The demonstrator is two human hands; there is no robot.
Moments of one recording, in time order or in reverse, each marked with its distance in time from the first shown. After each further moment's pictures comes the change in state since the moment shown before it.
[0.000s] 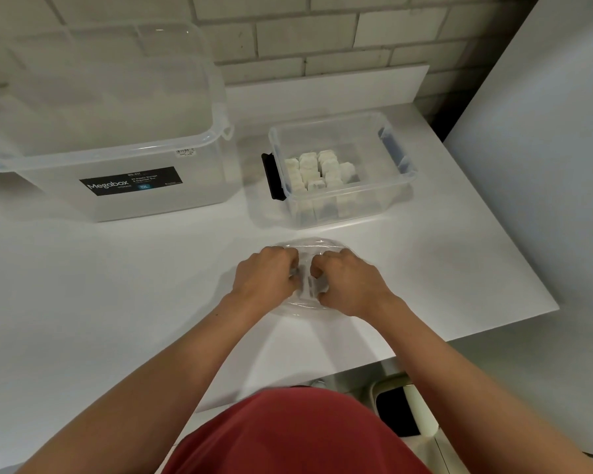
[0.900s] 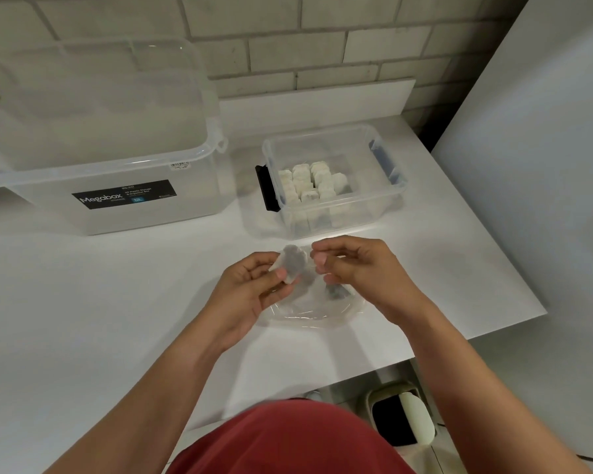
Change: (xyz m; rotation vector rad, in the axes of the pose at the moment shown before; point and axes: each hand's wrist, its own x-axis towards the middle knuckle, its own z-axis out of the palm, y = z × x) left_hand -0.035 -0.015 -0.019 -1.747 -0.142 -0.249; right_hand -0.032 0.000 -0.055 1.167 0.164 0.122
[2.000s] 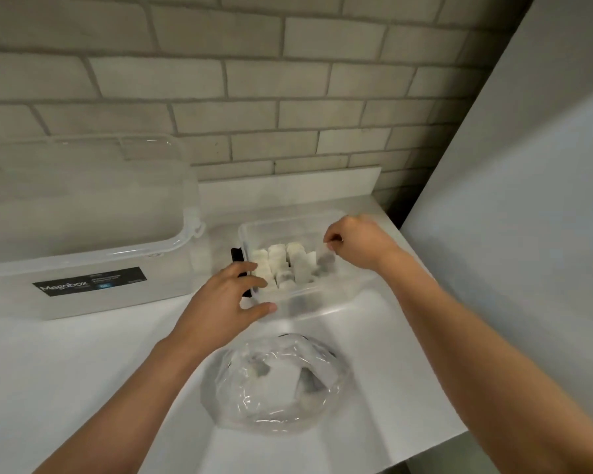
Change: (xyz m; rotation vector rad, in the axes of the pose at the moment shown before) left_hand 0.072 0.084 0.023 1.479 0.121 0.551; right_hand 0.161 -0.082 -0.093 -1.190 0.098 -0.214
